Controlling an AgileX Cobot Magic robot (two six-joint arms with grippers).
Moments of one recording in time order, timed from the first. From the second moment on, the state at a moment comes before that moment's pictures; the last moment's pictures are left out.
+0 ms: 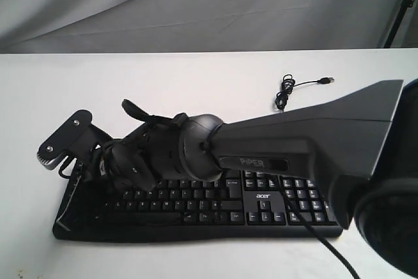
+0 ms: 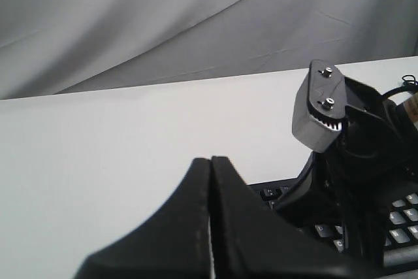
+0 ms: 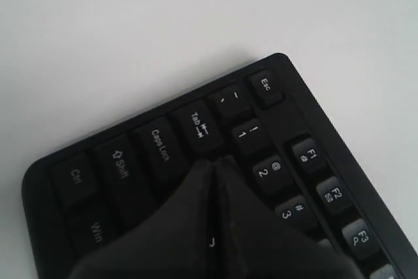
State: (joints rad) left arm -0.20 0.00 0.00 0.04 0.26 -0.02; right arm 0.99 2.25 -1.54 0.09 0.24 -0.21
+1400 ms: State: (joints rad) left arm -0.20 0.00 0.00 0.04 0.26 -0.02; right arm 0.94 1.96 -1.07 0.09 0.07 -0.15
